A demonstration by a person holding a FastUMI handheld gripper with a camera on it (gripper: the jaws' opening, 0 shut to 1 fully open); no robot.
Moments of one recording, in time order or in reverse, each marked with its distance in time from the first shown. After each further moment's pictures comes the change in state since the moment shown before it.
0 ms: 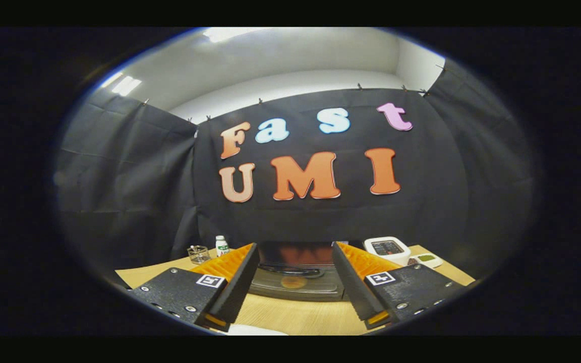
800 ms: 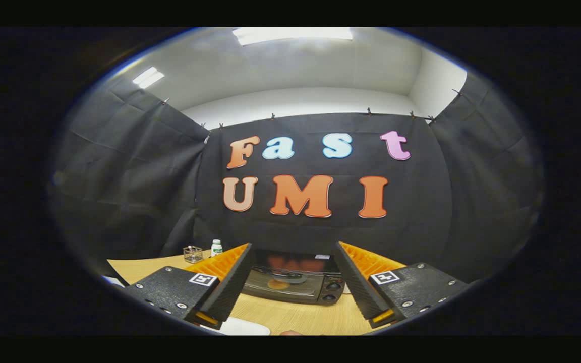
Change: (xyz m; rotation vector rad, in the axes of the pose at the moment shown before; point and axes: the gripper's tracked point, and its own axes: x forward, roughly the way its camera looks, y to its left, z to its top) arm -0.057 0.006 0.034 -0.126 -0.075 -0.010
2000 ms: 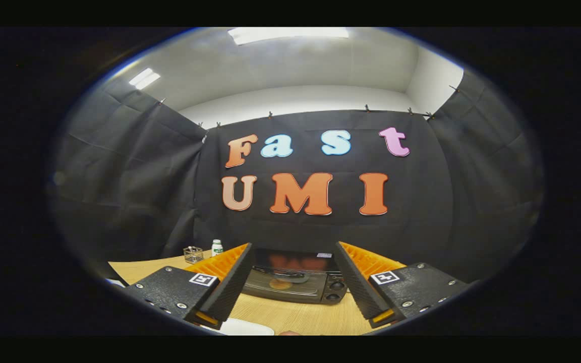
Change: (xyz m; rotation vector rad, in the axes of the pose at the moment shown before) arm 0.007 -0.001 -0.008 0.022 0.014 -0.011
